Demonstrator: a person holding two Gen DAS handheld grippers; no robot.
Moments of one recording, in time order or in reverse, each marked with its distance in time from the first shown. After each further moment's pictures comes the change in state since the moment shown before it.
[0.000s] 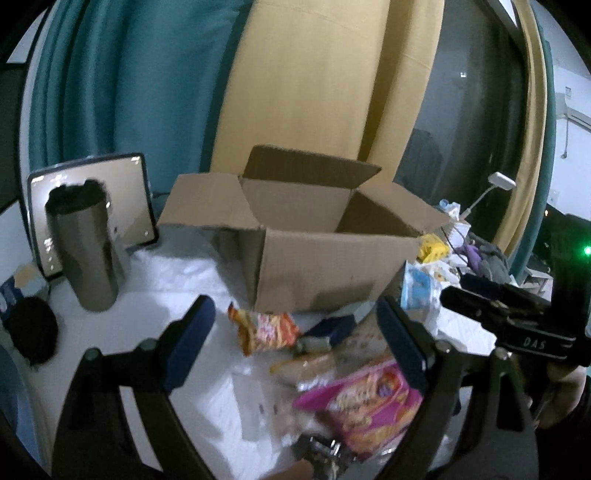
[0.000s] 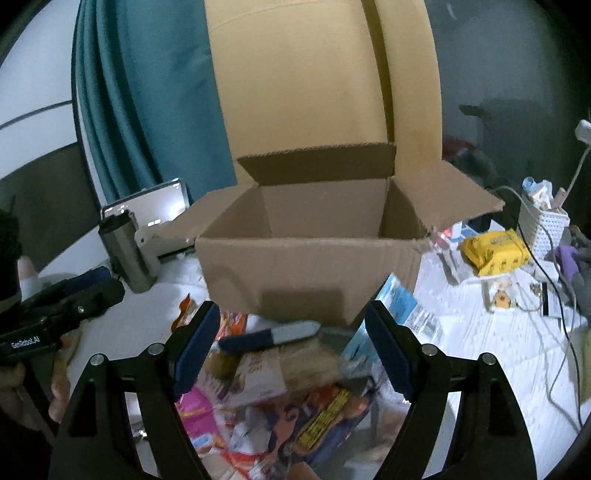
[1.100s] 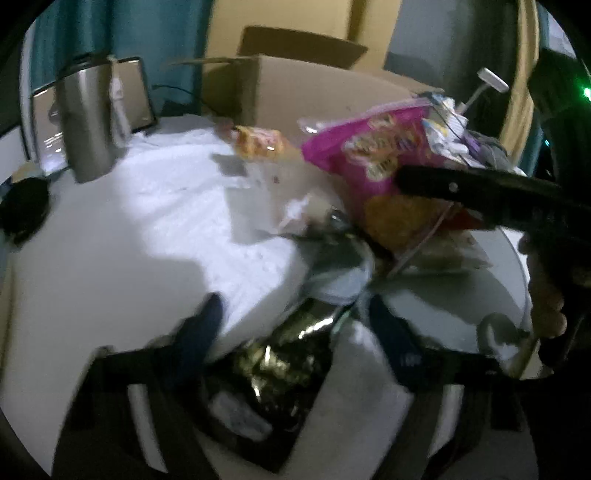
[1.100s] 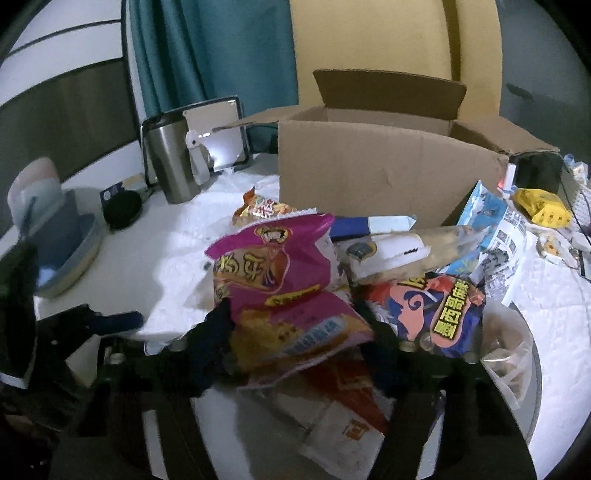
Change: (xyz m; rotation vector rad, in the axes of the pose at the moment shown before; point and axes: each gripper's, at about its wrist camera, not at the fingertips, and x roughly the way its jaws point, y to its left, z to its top) left arm -0.005 -0.002 -0.139 0.105 0.268 0.016; right arm 0.023 0.072 -0.085 -0.104 0.154 0.093
